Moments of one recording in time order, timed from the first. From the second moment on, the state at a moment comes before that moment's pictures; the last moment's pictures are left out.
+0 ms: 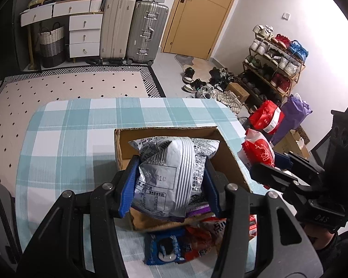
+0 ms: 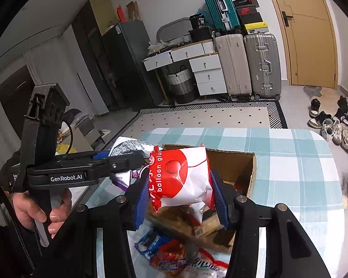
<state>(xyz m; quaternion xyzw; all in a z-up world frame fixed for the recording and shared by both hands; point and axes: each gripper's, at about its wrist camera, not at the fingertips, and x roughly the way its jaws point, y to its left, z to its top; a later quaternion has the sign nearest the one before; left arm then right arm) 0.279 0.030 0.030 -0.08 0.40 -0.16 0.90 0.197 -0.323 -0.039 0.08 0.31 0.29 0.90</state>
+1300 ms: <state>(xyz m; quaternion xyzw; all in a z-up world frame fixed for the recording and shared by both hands) 0.256 0.031 0.034 -0.05 0.40 -0.12 0.91 0.190 -0.333 -0.043 0.05 0.30 0.26 0.92</state>
